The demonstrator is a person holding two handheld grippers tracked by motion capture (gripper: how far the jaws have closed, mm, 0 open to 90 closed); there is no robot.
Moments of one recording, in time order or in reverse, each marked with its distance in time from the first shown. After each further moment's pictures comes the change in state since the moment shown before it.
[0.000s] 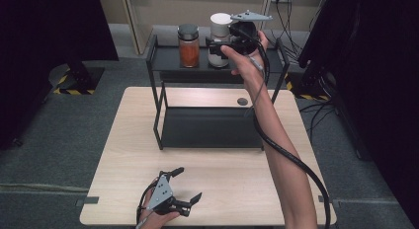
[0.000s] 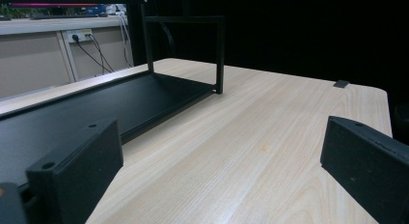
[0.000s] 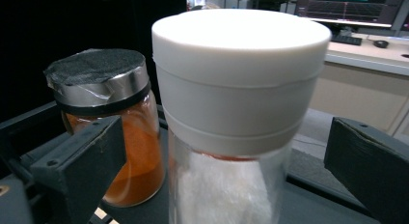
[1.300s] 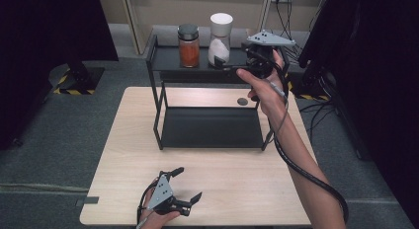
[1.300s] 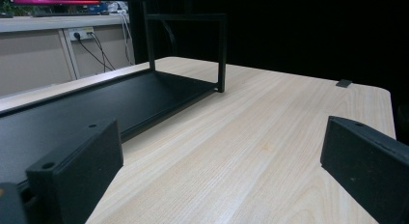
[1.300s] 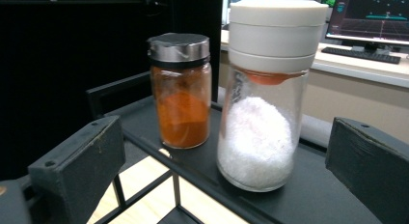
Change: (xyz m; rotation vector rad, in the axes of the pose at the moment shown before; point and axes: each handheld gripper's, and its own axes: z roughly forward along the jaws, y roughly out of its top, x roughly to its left) left arm 0.000 -0.001 0.001 0.006 0.006 -0.005; right arm -0.015 -0.042 -0.062 -0.079 0.149 -0.040
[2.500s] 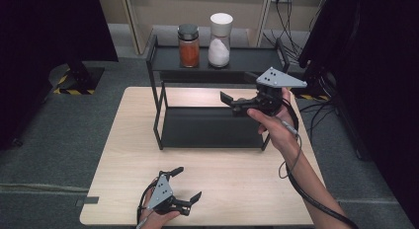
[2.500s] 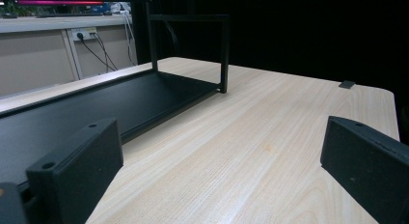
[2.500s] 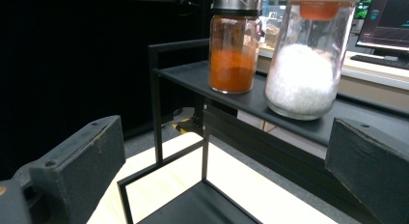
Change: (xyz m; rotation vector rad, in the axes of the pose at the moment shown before) left arm -0.001 0.000 0.000 -0.004 0.010 -0.002; right arm 0.008 -0.065 -0.050 -0.033 0.101 -0.043
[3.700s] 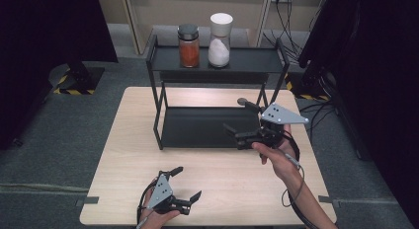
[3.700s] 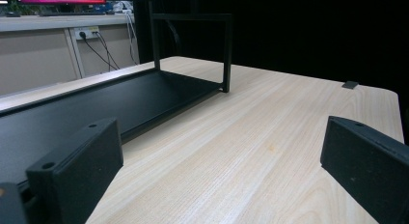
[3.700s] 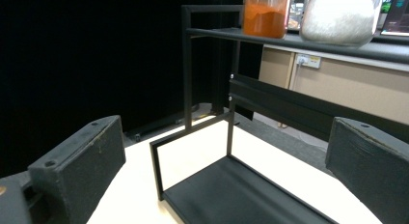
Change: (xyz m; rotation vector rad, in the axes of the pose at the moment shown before) left arm 0.000 0.000 0.000 0.004 0.009 -0.005; right arm 0.015 -0.065 -0.028 -0.012 0.066 0.028
